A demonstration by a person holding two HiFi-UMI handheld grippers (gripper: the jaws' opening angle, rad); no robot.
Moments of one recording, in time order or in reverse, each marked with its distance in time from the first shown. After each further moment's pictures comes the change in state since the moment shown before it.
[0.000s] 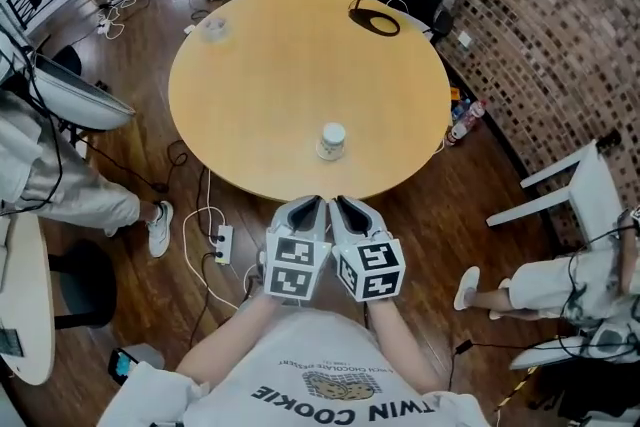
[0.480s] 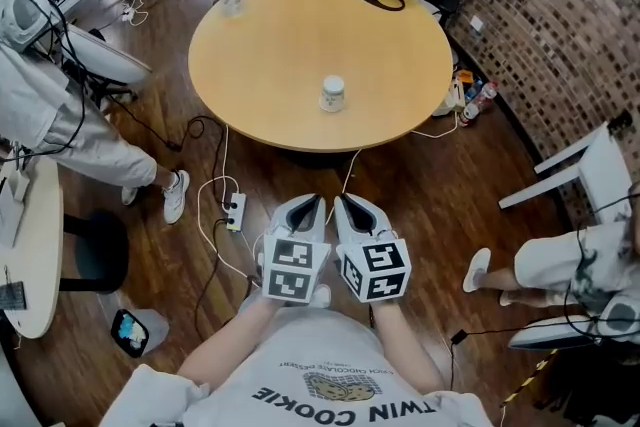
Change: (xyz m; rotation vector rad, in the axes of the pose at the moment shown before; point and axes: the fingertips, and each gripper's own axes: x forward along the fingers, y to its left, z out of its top) left arm -0.099 -0.100 -0.049 0.016 0.024 0.080; right arm -0.134 0.029 -0.052 0.037 -0.029 0.064
